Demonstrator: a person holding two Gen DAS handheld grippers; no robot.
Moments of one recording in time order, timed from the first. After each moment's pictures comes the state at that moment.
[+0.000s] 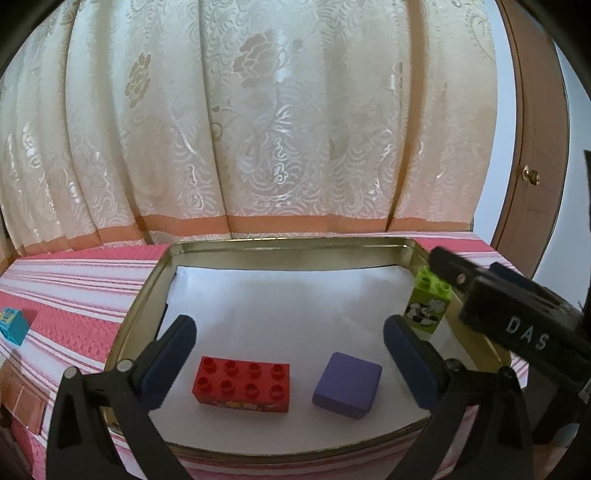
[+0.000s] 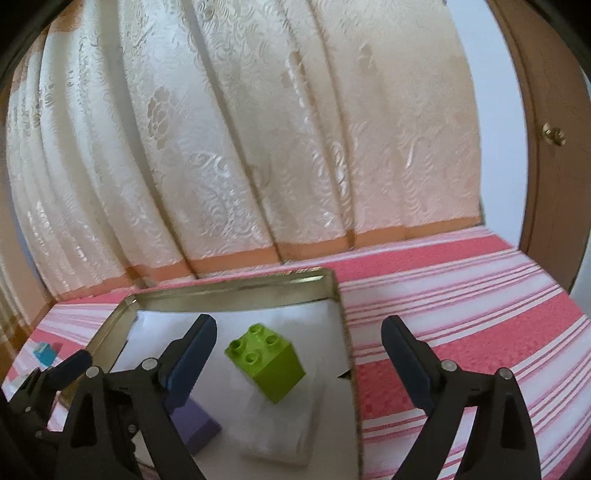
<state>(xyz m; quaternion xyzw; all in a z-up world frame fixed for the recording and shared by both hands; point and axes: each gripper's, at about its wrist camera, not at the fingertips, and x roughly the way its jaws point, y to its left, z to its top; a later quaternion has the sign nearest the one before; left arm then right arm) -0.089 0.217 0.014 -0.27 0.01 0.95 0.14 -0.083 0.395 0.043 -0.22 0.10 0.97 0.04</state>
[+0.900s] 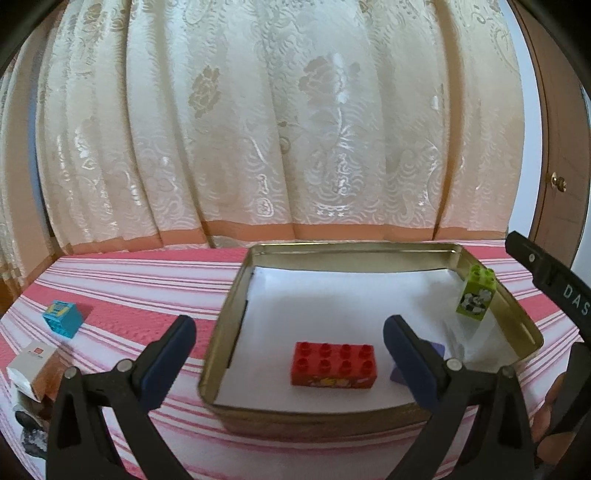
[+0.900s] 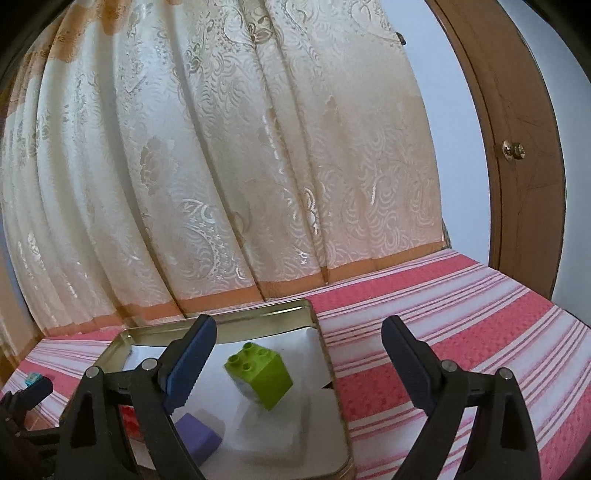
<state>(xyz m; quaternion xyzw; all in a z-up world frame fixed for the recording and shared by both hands) -0.066 0.166 0.017 -0.24 0.03 0.97 0.06 -0.046 0.387 0.047 -0.14 0.12 0.98 0.09</state>
